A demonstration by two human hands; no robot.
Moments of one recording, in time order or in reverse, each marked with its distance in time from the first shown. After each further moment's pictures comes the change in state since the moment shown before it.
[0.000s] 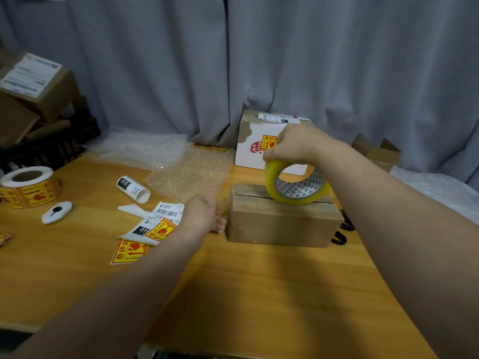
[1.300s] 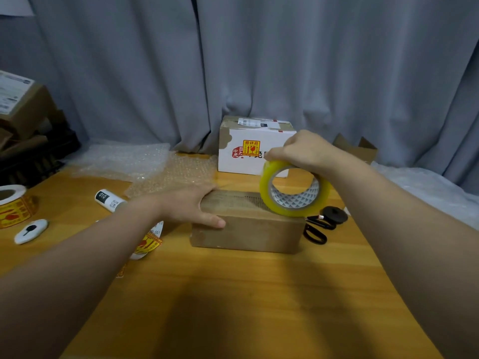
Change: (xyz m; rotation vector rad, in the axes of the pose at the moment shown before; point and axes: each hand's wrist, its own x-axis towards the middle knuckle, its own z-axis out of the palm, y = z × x) left_hand 0.014 0.060 -0.024 1.003 -0.640 0.546; right_hand -0.028 0.047 -0.007 0.379 0.061 0.116
